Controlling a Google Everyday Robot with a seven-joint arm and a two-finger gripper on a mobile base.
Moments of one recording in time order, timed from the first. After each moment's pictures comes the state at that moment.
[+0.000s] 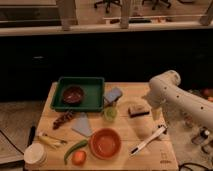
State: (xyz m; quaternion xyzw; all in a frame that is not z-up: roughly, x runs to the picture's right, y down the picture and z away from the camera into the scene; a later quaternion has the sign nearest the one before) arm 0.265 0.118 0.811 -0.27 -0.04 -0.16 0.95
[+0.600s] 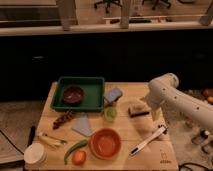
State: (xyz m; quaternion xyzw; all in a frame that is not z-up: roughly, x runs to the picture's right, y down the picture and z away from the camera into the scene) arm 0.269 0.132 0.840 -0.27 -0.06 -0.19 0.94
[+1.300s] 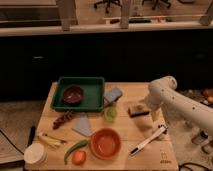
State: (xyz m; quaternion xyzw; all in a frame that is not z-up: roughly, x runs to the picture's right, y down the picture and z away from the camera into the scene) arm 0.272 0.143 0.867 -0.28 -0.08 -0.21 0.93
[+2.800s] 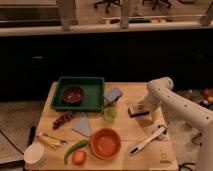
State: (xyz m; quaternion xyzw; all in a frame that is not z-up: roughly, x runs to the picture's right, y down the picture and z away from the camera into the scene) arm 0.284 0.155 0.905 -0.30 -0.10 -0.24 0.92
